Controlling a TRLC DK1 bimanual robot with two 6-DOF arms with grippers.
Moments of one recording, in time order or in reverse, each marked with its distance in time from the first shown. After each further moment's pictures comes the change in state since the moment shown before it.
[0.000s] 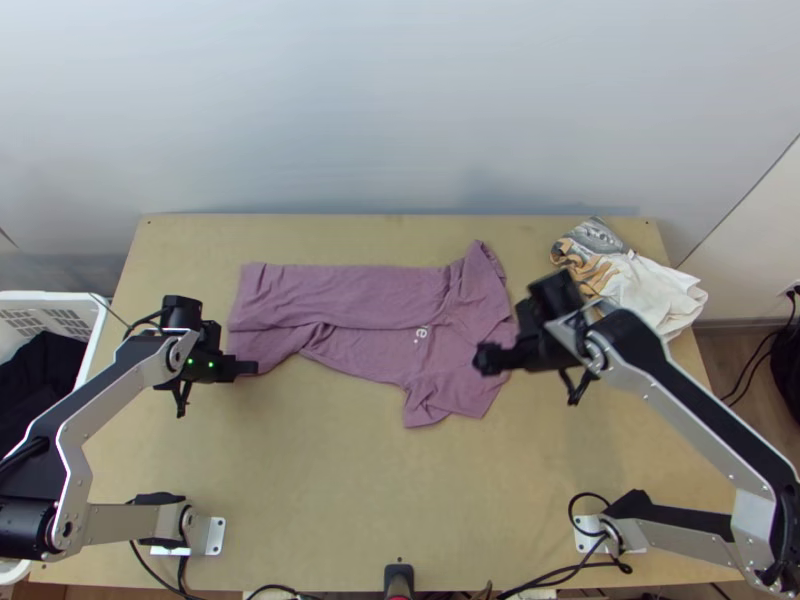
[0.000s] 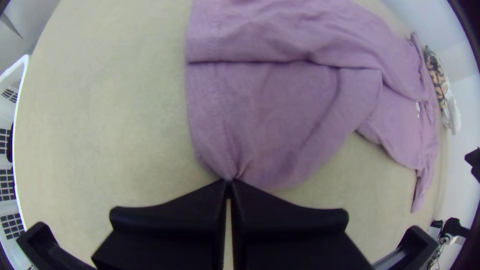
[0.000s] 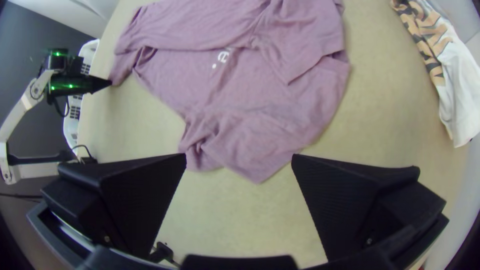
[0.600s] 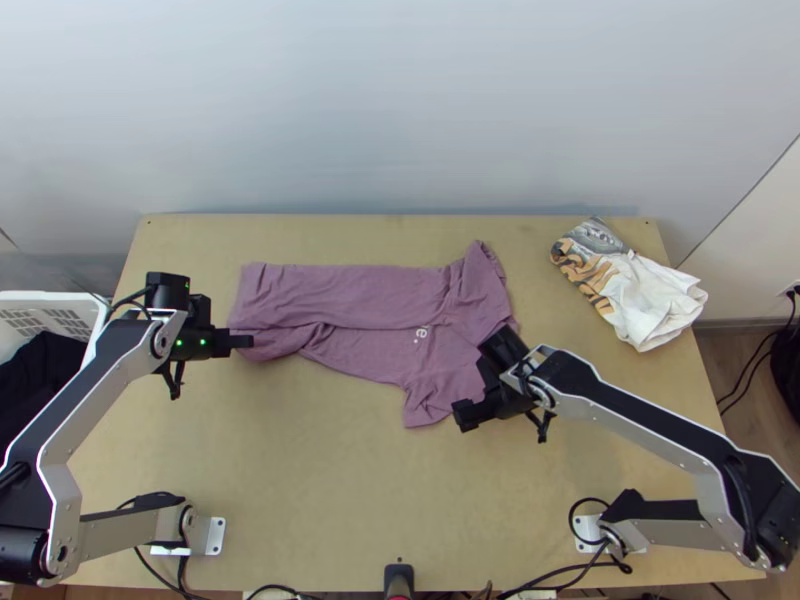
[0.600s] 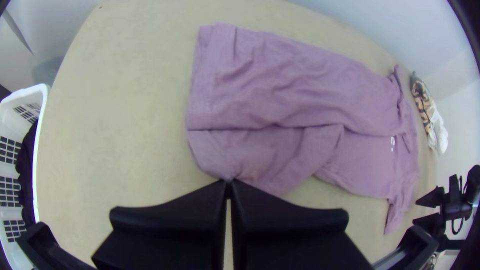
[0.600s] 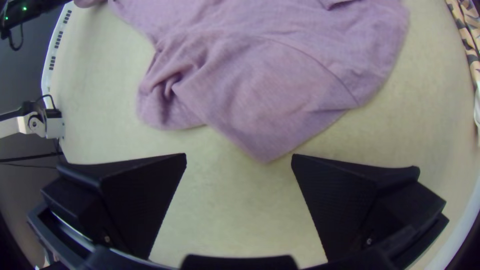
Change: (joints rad) left arm -0.013 -0.079 0.151 -0.082 0.000 -0.057; right arm 0.171 0.109 -0.267 0.213 0.033 -0.024
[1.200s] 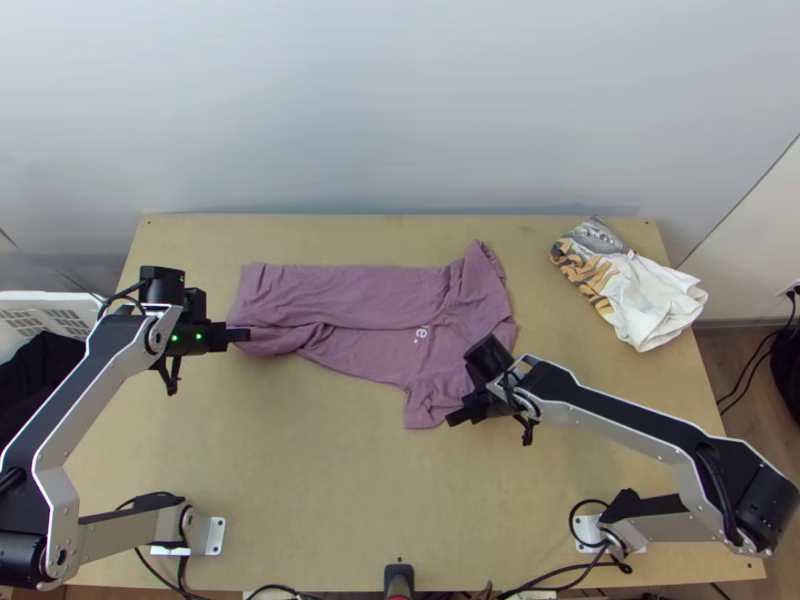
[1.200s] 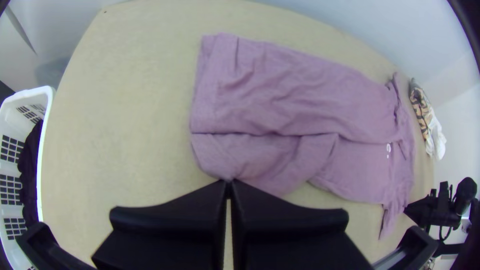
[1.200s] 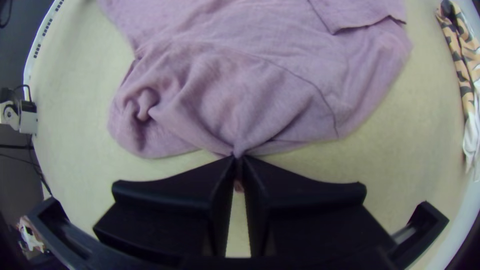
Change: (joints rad) left arm 0.006 -0.011 0.038 -0.031 -0.003 -0.014; right arm 0.047 0.068 -0.054 0.176 0.160 -0.057
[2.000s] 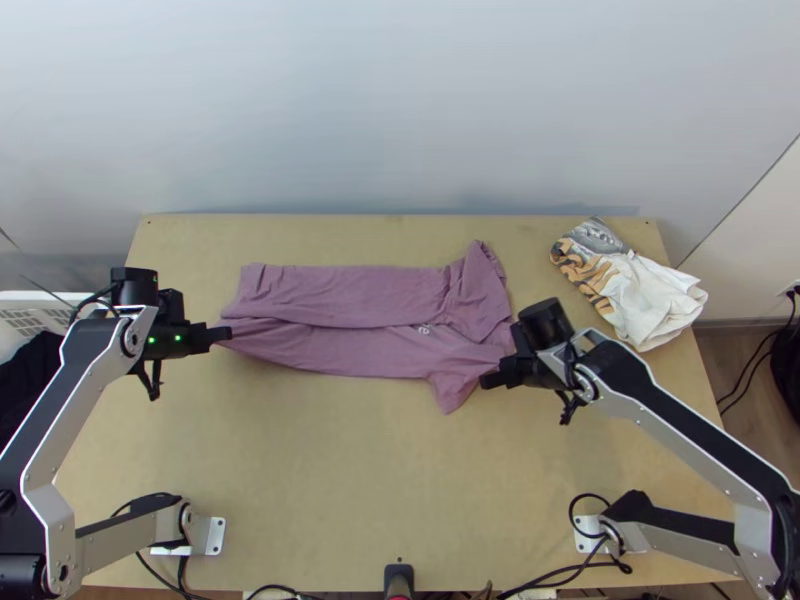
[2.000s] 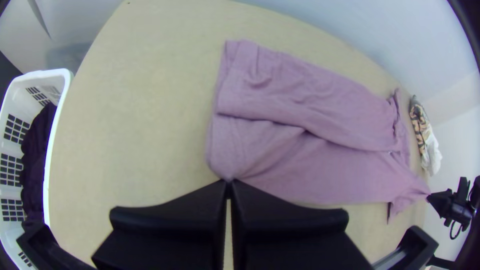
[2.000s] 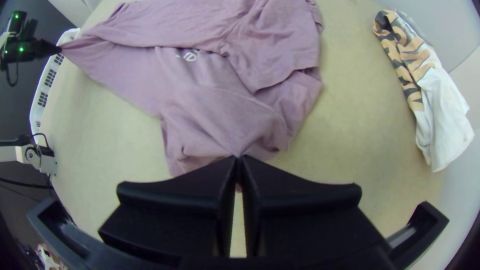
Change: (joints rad) left arm 0.090 -0.065 0.013 -0.082 0.027 -0.005; right arm -0.190 -0.235 0.124 -0.191 0.014 -0.045
